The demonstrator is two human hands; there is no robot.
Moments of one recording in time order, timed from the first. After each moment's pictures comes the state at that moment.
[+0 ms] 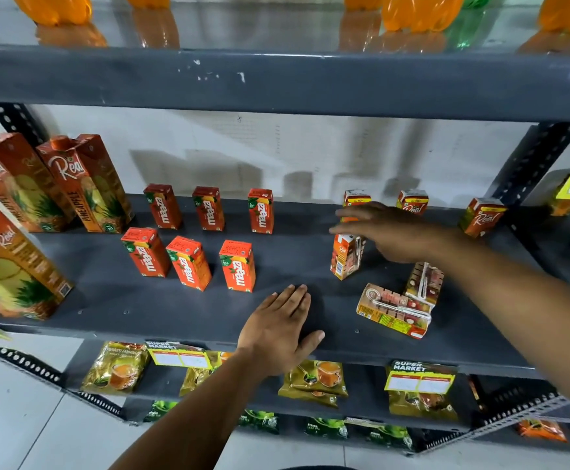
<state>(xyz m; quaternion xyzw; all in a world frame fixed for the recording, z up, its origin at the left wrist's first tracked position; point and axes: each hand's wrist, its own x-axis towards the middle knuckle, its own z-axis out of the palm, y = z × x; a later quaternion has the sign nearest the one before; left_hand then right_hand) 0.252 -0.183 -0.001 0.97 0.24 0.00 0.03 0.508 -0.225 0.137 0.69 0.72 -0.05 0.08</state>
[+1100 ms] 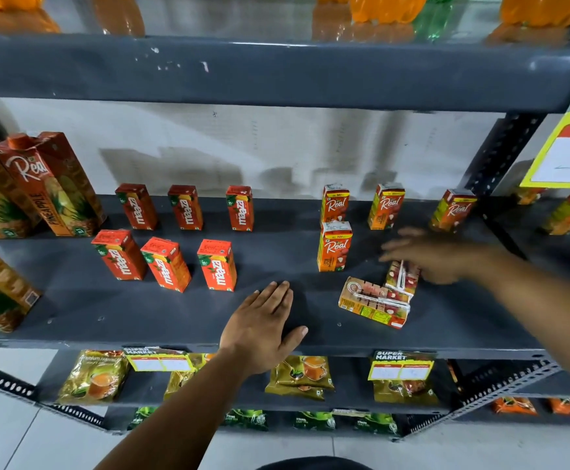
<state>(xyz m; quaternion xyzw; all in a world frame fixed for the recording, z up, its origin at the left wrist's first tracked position) 0.252 -0.182 -0.002 0.97 0.24 0.01 0.04 0.569 -0.294 0.111 0.74 0.62 -0.12 0.23</state>
